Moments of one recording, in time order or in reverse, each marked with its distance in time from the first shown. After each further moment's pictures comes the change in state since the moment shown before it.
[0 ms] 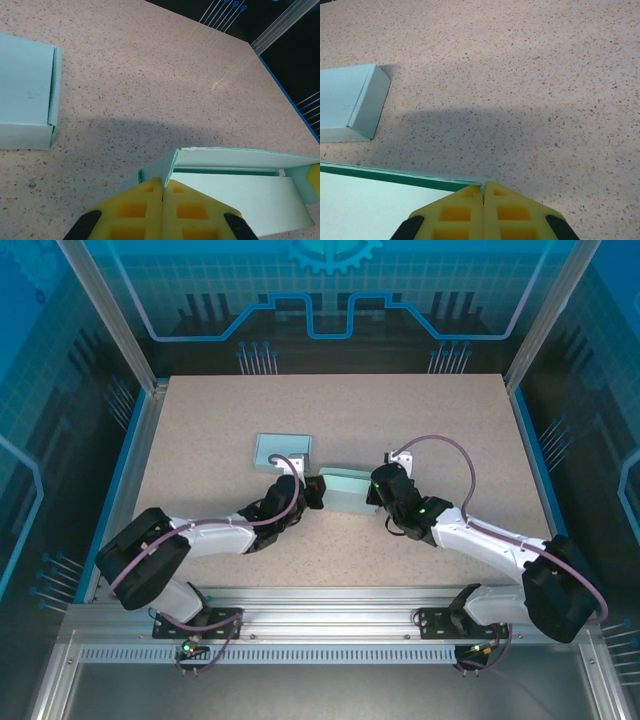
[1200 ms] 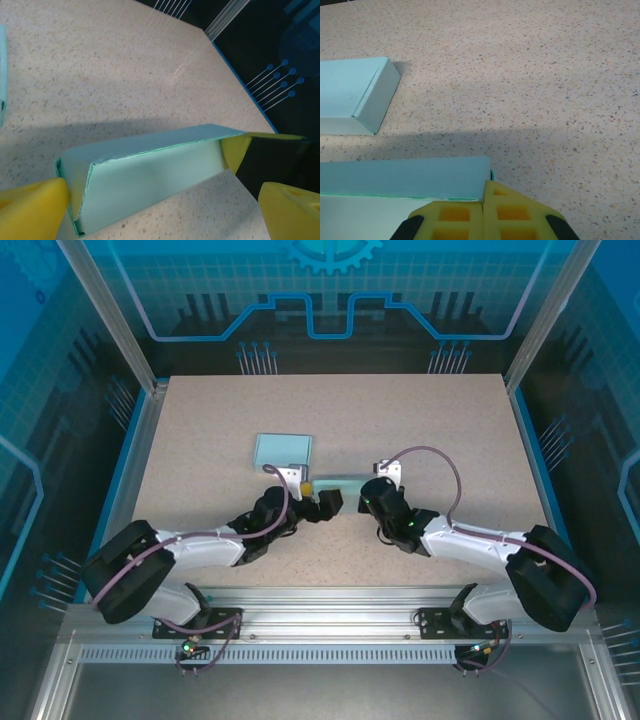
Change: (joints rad) left arm -0.019 -0.121 -0.113 0.060 0.142 -0.006; right arm 0.090 0.073 -0.089 0.205 0.101 -0.042
